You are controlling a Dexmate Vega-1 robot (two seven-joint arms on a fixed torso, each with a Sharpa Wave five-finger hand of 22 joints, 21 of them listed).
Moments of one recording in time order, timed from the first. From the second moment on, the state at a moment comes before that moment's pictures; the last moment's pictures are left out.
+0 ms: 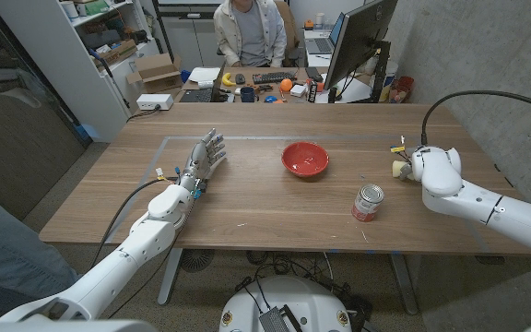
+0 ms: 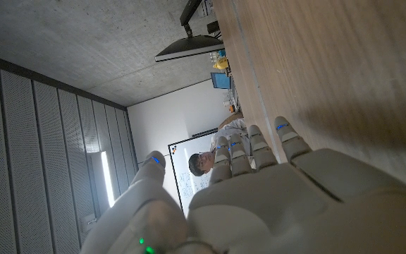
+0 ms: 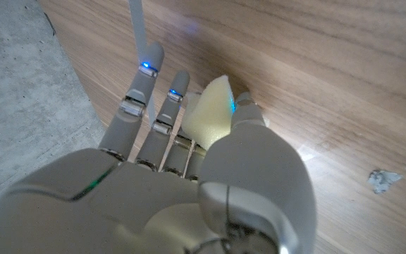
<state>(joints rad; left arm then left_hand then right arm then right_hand) 0.94 0.54 0.37 -1.34 -0.64 -0.29 0.00 0.13 0.00 0.46 -0.05 0.18 0.17 0.06 0.19 0.18 0.11 0.02 0.22 0.21 0.11 0.09 0.19 0.19 0.06 0.20 0.20 0.18 -0.64 -1.03 -0.86 -1.84 -0.90 -0.93 0.71 0.96 0.12 0.10 -0.14 0.28 0.65 -0.10 0.49 0.23 0.67 -0.11 0.49 0.27 0.85 -0.10 0.50 0.26 1.03 0.07 0.24 0.17</state>
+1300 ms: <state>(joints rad) 0.95 0.56 0.37 -1.41 -0.62 -0.26 0.04 0.12 0.01 0.46 -0.05 0.18 0.17 0.06 0.19 0.18 0.10 0.03 0.22 0.21 0.11 0.09 0.19 0.19 0.06 0.20 0.20 0.18 -0.70 -1.07 -0.79 -1.95 -0.86 -0.92 0.62 1.07 0.15 0.14 -0.14 0.22 0.76 -0.11 0.52 0.23 0.87 -0.13 0.53 0.27 0.96 -0.14 0.52 0.31 1.07 0.02 0.25 0.18</state>
